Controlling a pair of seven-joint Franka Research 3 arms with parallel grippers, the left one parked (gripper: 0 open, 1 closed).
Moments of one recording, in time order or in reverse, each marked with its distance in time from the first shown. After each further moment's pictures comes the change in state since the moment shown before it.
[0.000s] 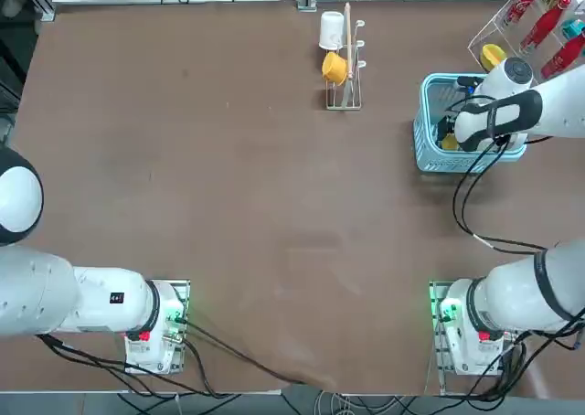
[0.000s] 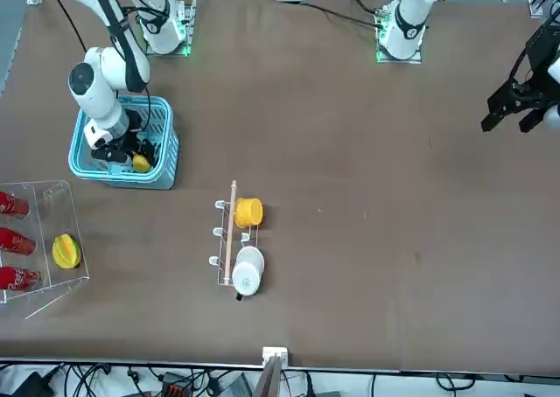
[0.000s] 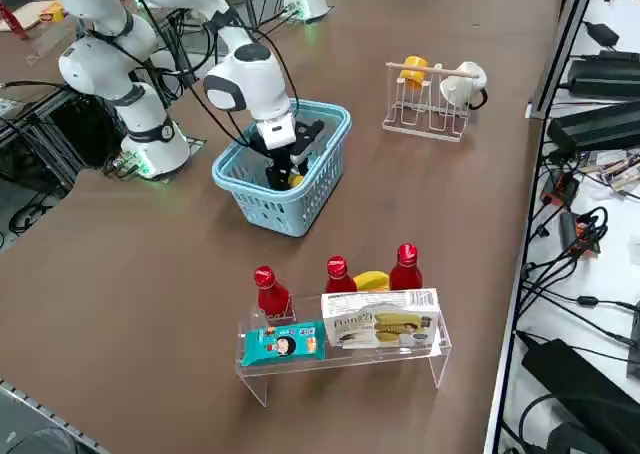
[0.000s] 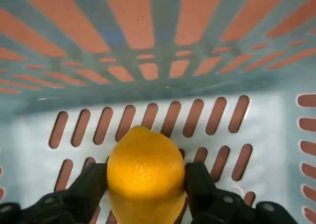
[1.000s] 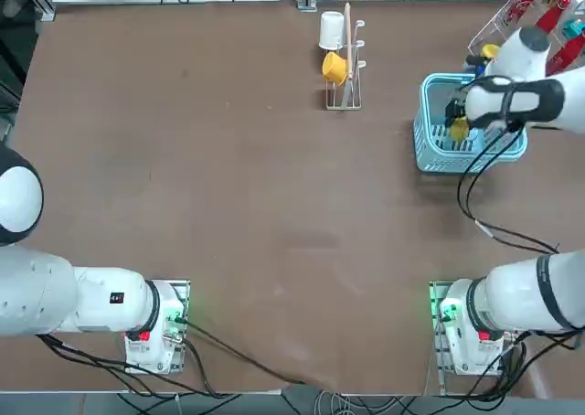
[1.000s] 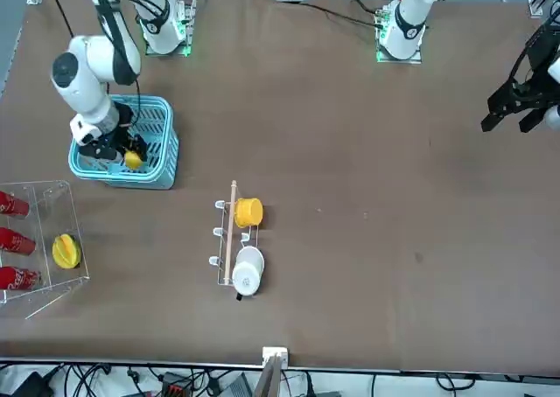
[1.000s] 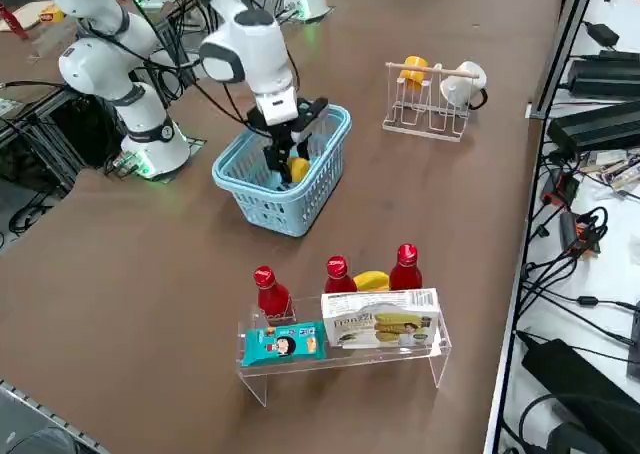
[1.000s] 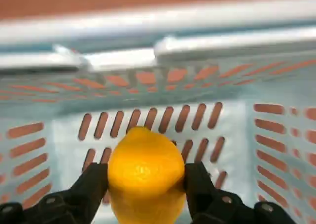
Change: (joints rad) arm 0.000 -0.194 0.000 0.096 0.000 -0.354 0.000
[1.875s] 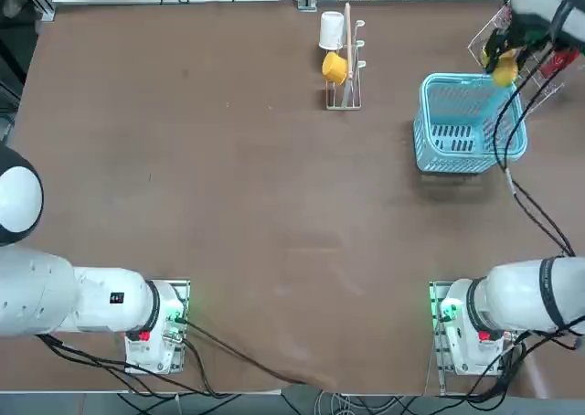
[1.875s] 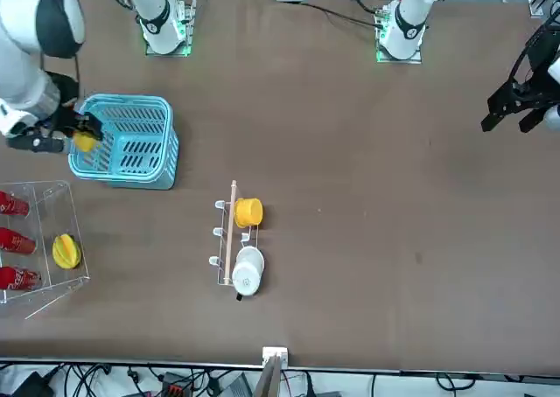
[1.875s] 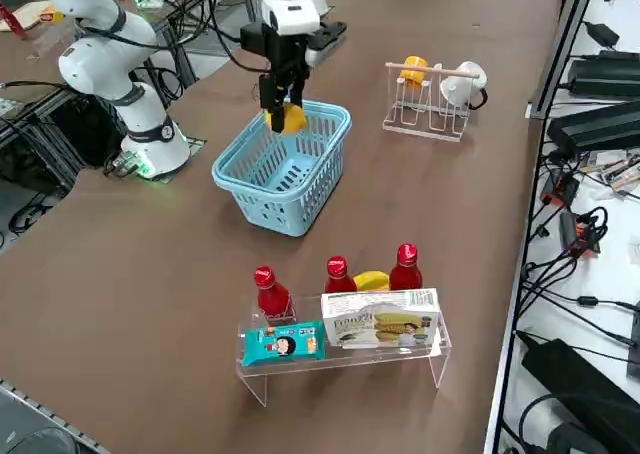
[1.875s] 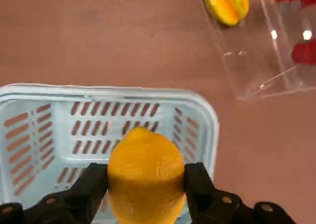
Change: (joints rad) arm -0.021 -0.004 -0.012 0.515 -0.128 -0.649 -0.163
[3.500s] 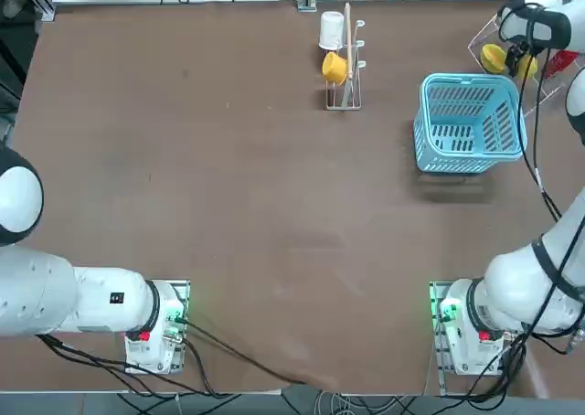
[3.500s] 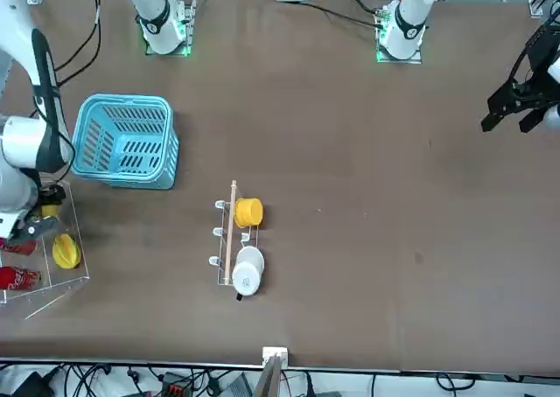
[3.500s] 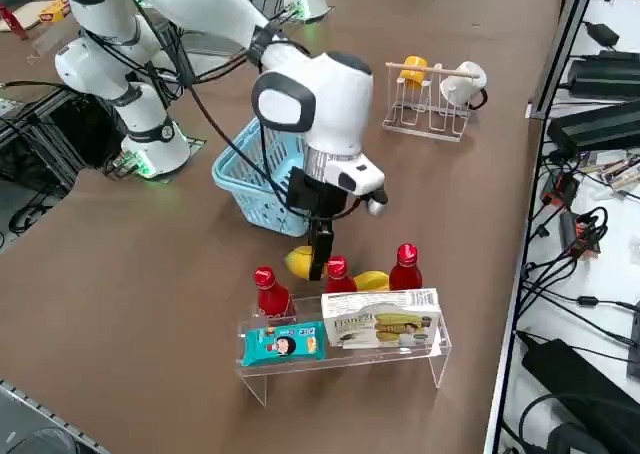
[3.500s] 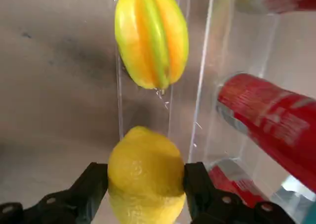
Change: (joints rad) arm -0.194 0.613 -0.007 0.357 -0.332 0.280 -0.409
